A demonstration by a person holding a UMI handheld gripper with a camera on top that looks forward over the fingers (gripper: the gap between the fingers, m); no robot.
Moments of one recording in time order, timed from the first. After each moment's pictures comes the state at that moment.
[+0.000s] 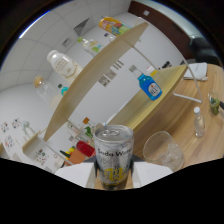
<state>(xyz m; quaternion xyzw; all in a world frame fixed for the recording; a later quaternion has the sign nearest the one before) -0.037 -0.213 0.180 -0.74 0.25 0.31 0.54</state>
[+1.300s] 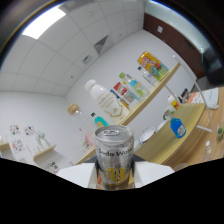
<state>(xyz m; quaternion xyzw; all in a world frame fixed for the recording) -0.035 -0.213 0.314 -0.65 0.21 0.32 0.65</state>
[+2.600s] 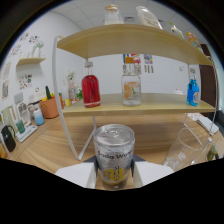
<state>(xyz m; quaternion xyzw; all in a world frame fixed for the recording) -0.089 -0.192 0.075 -0.82 -0.03 0.06 0.57</state>
